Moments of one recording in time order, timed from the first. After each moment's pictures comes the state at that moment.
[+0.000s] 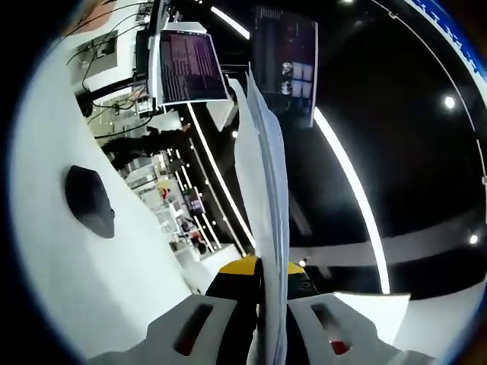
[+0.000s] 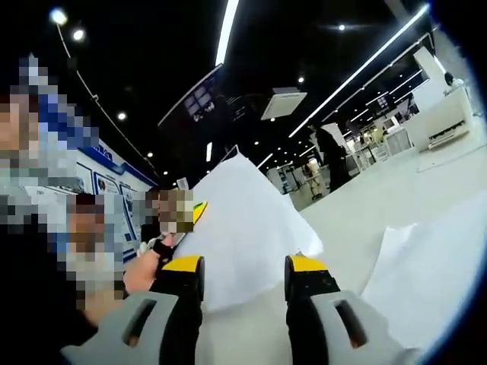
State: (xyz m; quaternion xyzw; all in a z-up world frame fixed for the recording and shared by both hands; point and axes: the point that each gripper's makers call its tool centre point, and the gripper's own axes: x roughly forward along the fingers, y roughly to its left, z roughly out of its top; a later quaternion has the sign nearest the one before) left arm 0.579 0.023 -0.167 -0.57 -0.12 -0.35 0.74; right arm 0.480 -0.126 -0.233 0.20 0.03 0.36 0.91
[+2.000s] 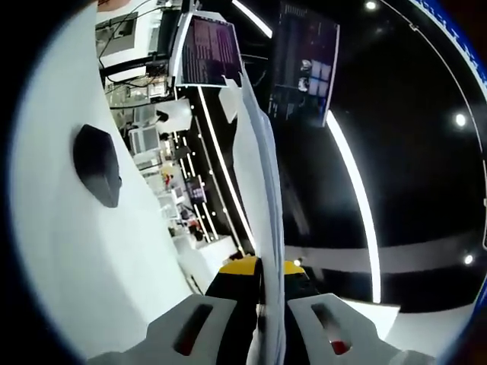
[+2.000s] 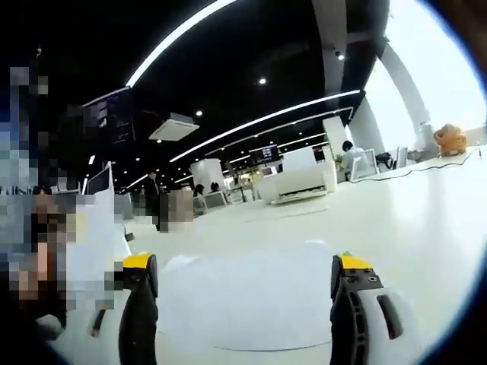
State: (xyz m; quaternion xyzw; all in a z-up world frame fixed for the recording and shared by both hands) left arm 0.581 0.000 -0.184 -0.60 -0.08 -0.36 0.71; right arm 0.429 -0.377 -0.253 0.11 0.01 -0.02 0.99
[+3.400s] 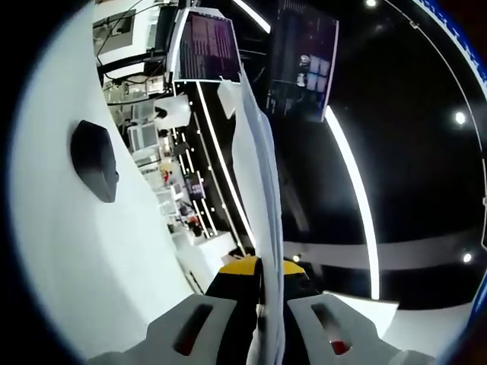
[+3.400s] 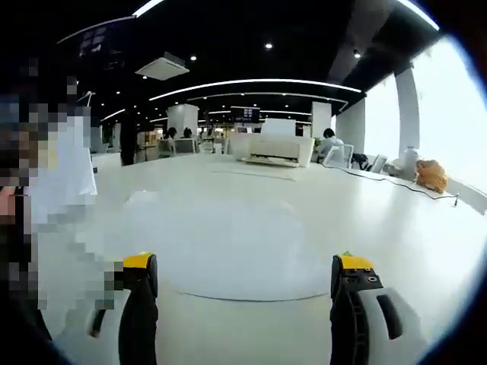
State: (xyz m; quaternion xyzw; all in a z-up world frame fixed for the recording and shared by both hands) left arm 0.582 0.000 -0.184 -0.60 -0.08 -0.37 0.71; right arm 0.405 -0.402 -0.300 -0.01 0.15 -0.12 0.98
